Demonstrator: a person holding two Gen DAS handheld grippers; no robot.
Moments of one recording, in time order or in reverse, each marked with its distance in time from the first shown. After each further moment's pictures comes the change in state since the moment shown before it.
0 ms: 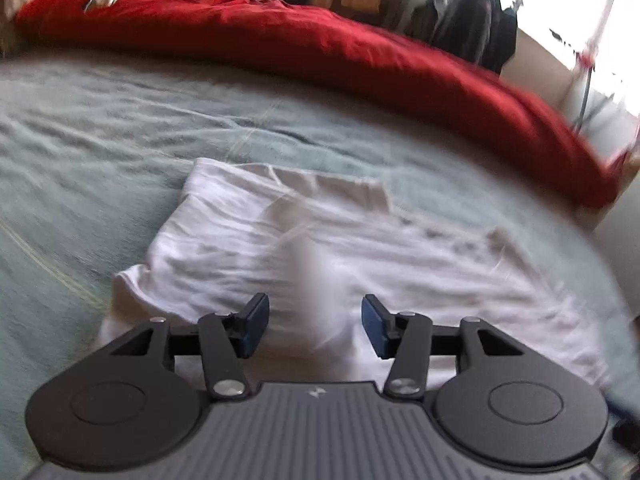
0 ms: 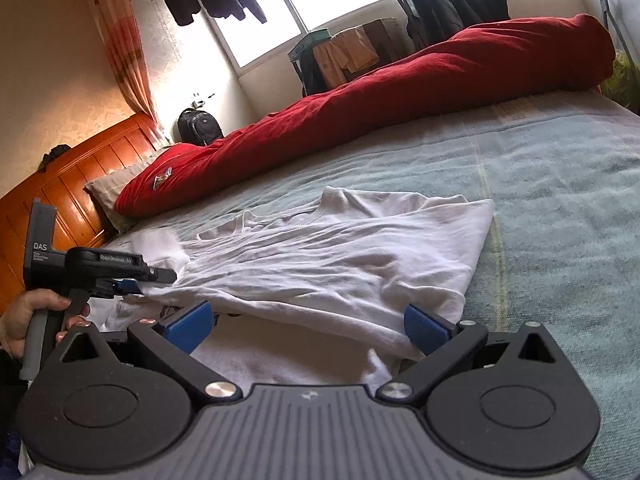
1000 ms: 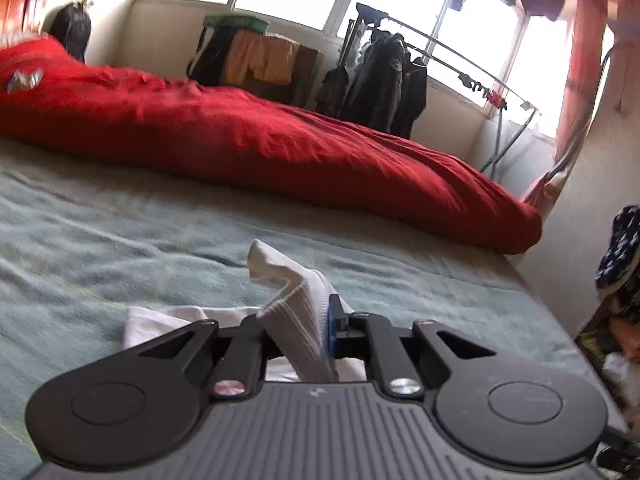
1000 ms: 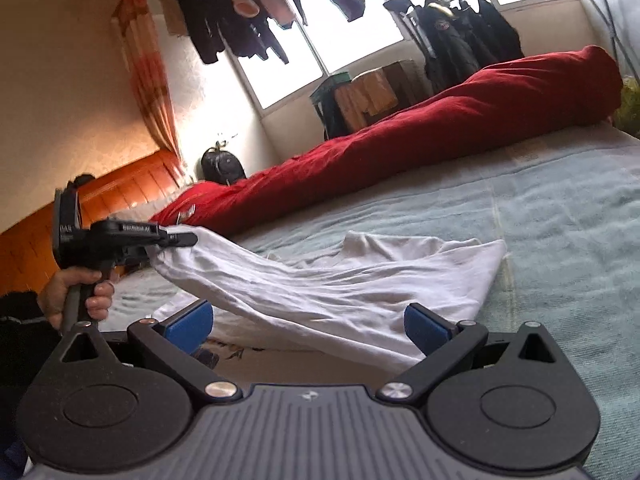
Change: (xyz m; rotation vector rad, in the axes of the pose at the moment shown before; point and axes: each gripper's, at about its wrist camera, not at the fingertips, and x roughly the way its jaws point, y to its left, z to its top) left arm -0.010 -0.001 0.058 0.162 -0.204 -0.217; right arm -0.019 0.003 -0.001 -0.012 -0.148 0.073
